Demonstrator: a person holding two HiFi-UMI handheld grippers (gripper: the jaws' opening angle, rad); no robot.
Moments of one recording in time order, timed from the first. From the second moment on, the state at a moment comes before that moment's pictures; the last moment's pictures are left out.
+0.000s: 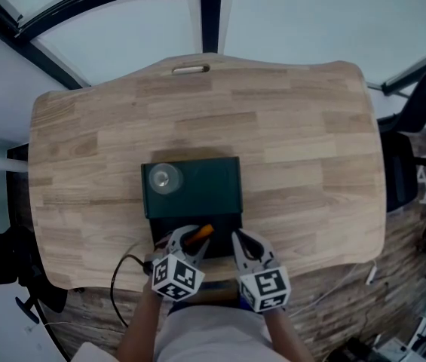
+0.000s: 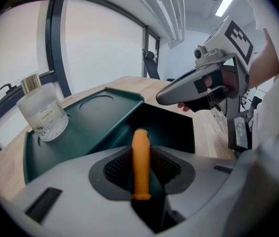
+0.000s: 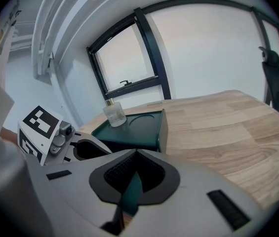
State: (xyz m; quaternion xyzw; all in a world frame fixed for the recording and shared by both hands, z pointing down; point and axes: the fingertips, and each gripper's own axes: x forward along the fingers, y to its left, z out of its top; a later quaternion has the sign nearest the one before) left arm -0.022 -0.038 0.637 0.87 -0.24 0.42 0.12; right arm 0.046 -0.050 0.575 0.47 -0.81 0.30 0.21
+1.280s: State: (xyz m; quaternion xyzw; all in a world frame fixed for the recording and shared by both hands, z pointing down) left arm -0.016 -0.023 0.667 0.84 -0.17 0.45 0.24; right arm 0.048 -0.053 0.580 0.46 -0.81 0.31 0.21
